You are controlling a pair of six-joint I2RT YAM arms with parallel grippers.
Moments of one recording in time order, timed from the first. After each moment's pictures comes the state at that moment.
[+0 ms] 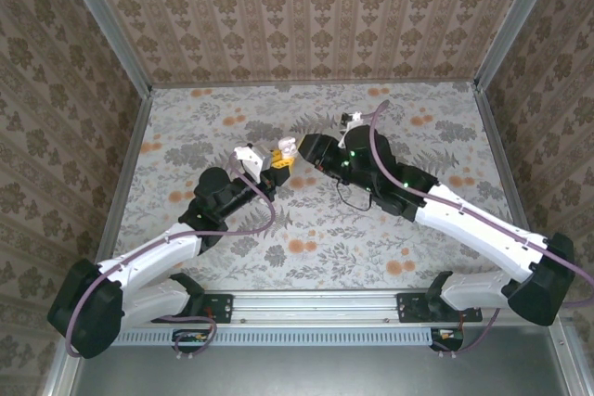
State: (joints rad) left arm -0.69 1.07 0.49 0.62 0.27 -0.06; right arm 0.80 1.25 1.21 -0.28 0.06 1.05
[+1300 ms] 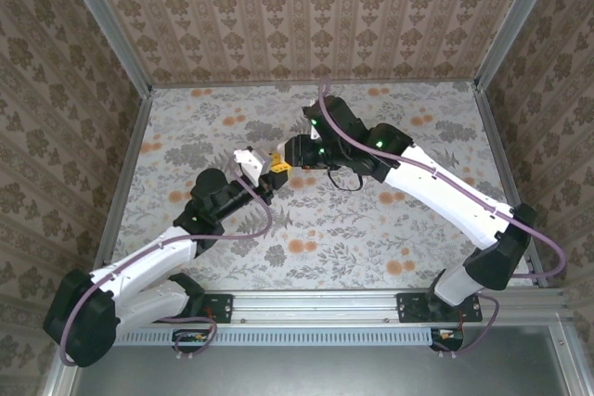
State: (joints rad) left arm -0.69 1.01 0.49 0.52 0.29 -0.01; right arm 0.82 1.55 1.66 -0.84 -0.01 0.71
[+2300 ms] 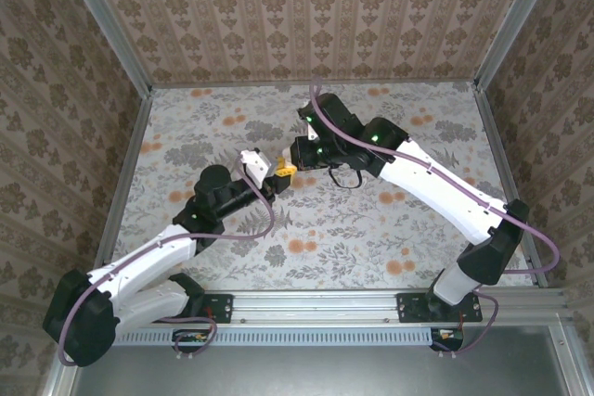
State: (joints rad) left arm -0.70 1.01 0.54 0.39 0.34 0.04; right arm 0.82 1.60 1.73 -0.94 -0.02 0.60
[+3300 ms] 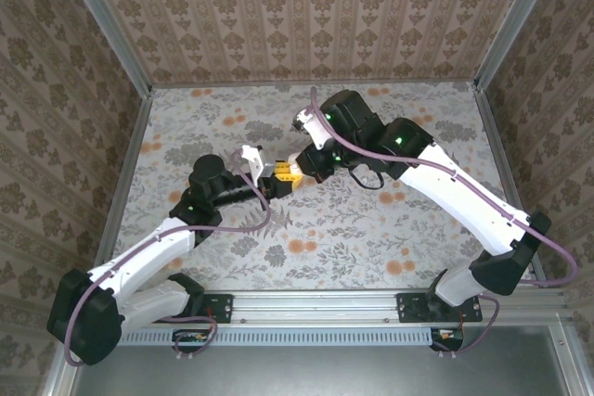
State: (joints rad) left arm -0.63 1.04 0.60 0.39 0.74 -0.03; right arm 0.79 1.50 1.72 -0.98 -0.21 0.10
